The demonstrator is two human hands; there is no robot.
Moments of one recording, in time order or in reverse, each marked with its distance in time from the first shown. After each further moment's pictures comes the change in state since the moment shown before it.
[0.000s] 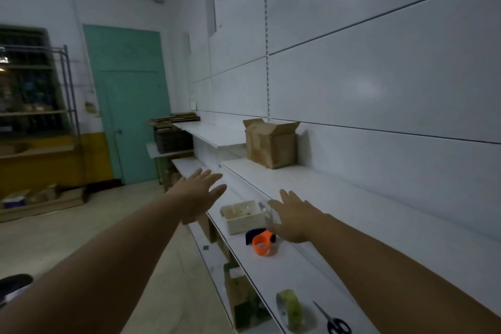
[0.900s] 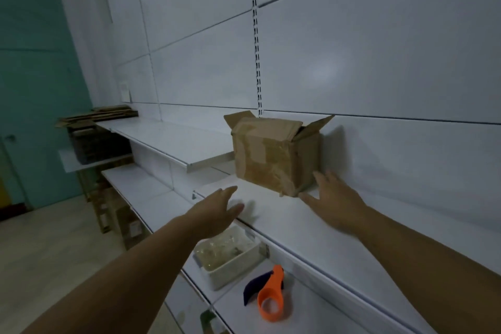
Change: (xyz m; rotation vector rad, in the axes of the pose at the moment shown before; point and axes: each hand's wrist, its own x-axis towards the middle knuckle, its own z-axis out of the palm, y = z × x) left_hand 0.343 -0.114 0.133 -0.265 -0.190 0.232; right_hand 0.305 0.110 0.040 0.207 0.292 0.535
